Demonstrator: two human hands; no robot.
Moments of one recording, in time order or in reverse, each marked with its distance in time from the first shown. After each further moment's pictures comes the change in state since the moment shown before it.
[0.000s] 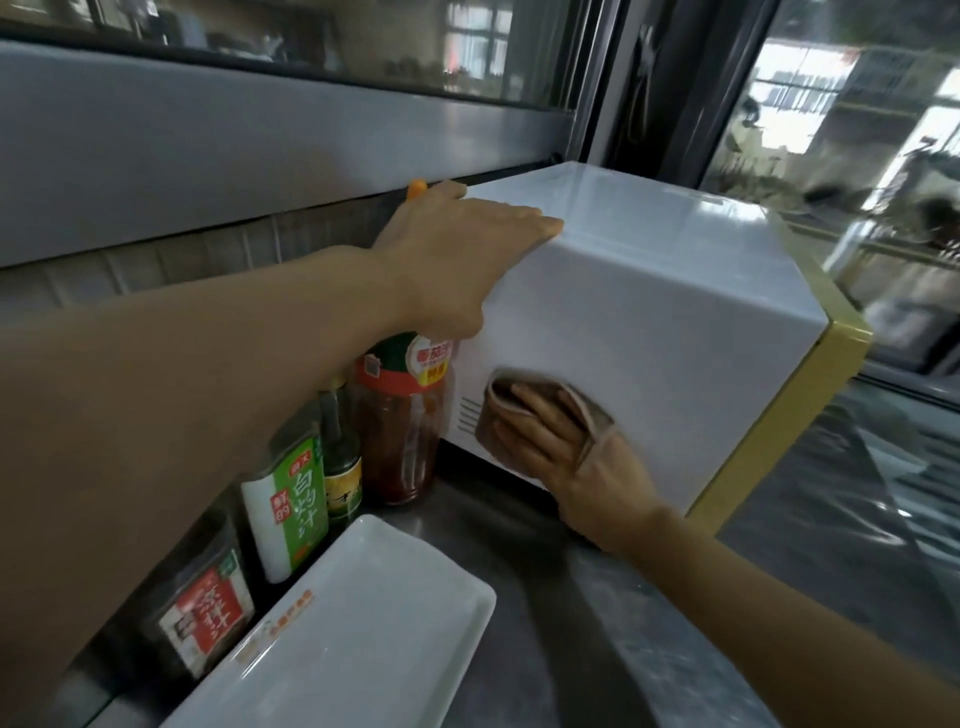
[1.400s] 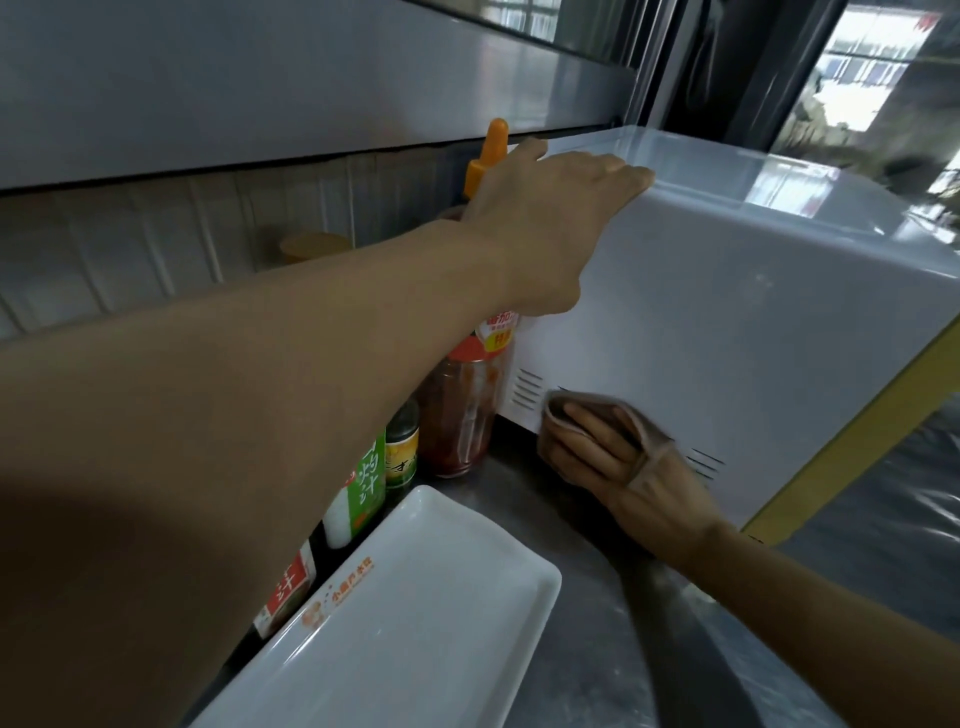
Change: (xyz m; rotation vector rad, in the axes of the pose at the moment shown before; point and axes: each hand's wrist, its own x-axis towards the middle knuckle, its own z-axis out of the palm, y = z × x) left_hand -0.002 0.011 0.013 -0.018 0.098 -0.040; right_hand -0.019 -0.023 0.047 0.081 -0.129 -0.017
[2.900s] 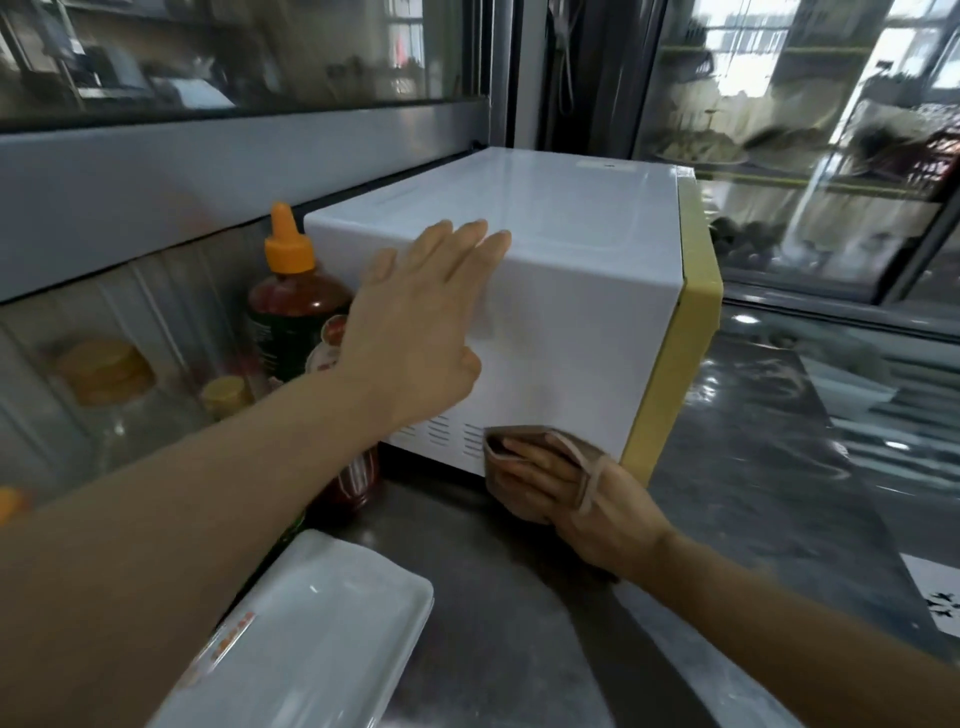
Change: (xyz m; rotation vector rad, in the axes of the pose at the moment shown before) left_hand -0.001 0.072 -0.004 -0.169 0.037 -0.087; right_hand -0.066 0.031 -0.009 -0.153 0.015 -0.067
